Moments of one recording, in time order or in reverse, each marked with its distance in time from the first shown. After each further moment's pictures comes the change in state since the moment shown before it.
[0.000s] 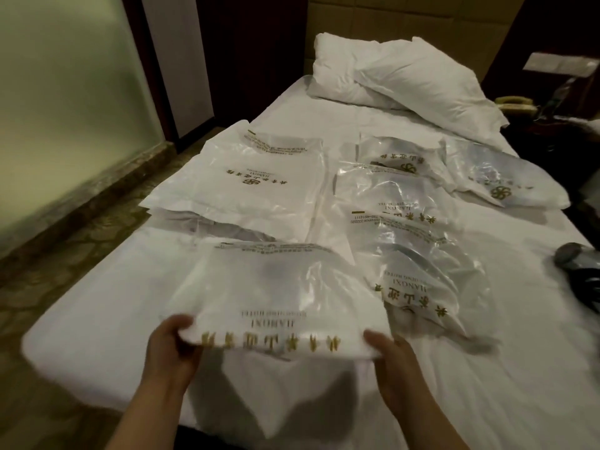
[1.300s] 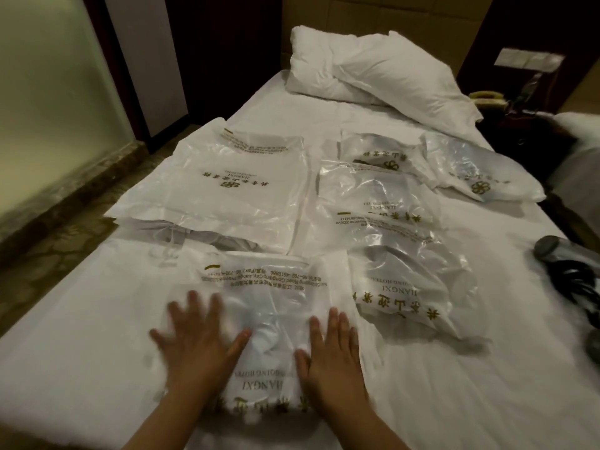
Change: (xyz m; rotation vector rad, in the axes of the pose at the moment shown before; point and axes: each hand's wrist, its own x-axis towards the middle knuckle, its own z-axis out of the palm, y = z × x) left_hand 0.046 -0.050 0.004 2.170 0.045 0.522; right_hand 0.037 0.066 0.039 -1.677 0.042 -0.560
